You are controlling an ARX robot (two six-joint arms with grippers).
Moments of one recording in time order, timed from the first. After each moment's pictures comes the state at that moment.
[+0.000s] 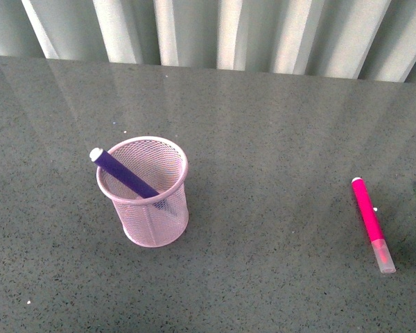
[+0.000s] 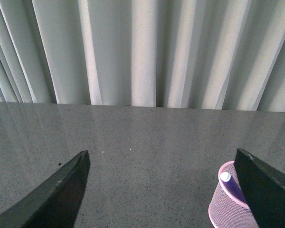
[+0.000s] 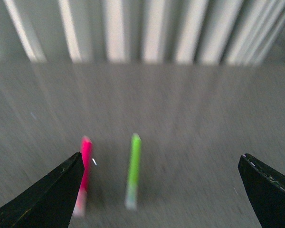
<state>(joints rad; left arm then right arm) 0.00 0.00 0.01 0.00 0.00 -0.01 0.04 0.18 0.12 -0.24 0.22 -0.02</state>
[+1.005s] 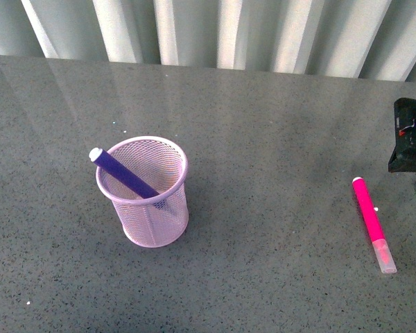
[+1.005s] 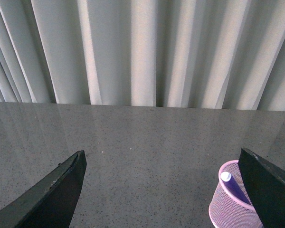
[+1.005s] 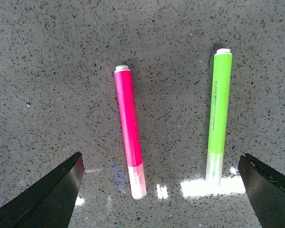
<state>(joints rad) 0.00 0.00 0.01 0.00 0.00 0.00 0.13 1.67 0.90 -0.41 0.06 0.29</state>
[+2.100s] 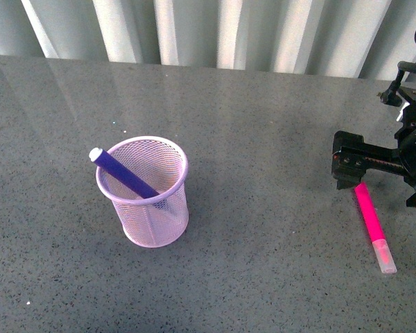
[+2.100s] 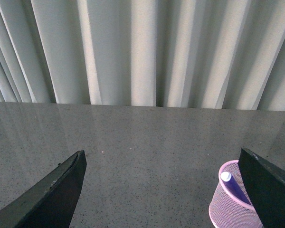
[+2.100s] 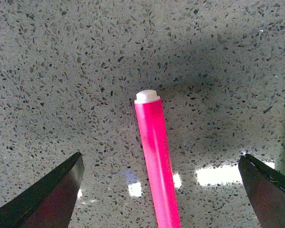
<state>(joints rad) 0.00 0.00 0.01 0.00 0.00 0.00 0.16 1.97 1.01 -0.28 0.02 0.39</state>
